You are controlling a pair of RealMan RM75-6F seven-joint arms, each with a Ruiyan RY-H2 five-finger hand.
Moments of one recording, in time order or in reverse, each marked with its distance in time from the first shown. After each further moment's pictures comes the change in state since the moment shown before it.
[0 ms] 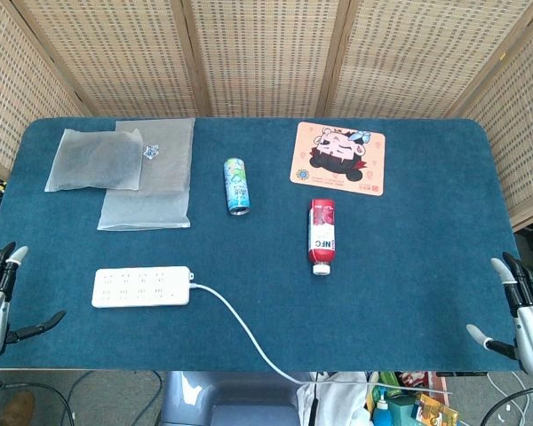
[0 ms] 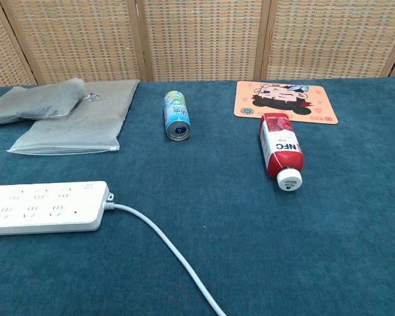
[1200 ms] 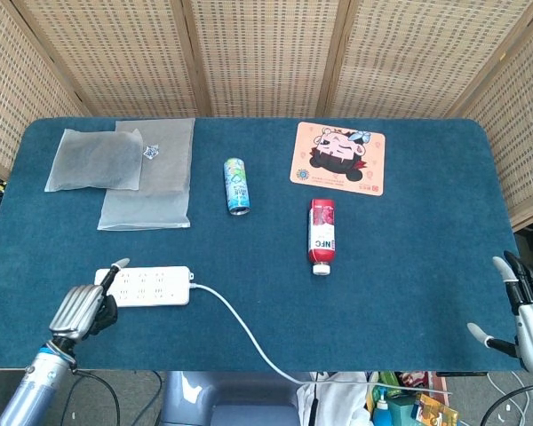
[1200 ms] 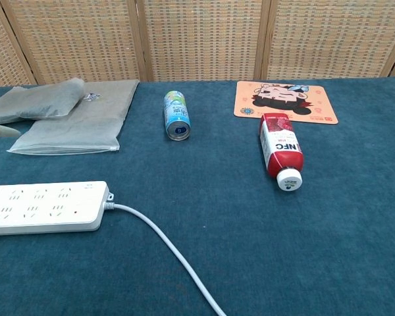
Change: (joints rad) left arm -0.216 -0.115 0.000 -0.042 -0.165 -0.438 -0.002; right arm 0.005 0.001 0.005 0.001 0.017 -0.015 0.007
